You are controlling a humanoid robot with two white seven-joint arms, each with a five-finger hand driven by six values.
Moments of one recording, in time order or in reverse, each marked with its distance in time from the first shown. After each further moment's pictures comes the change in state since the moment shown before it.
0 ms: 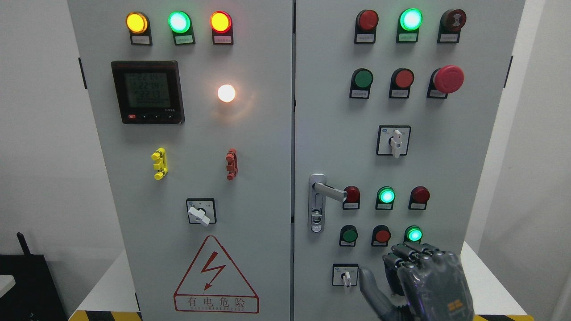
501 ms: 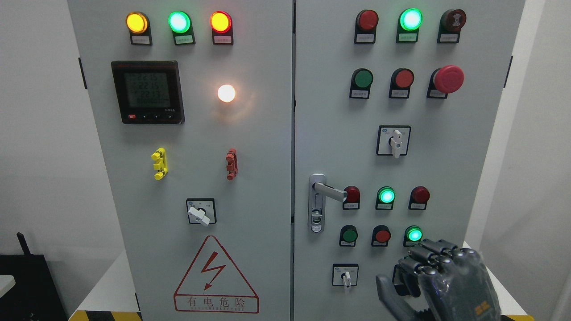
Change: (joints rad) left arm 0.000 0.000 0.000 0.000 0.000 0.000 0.000; right arm -0.011 -0.175 0.002 -0.034 -0.088 -0.023 -0.048
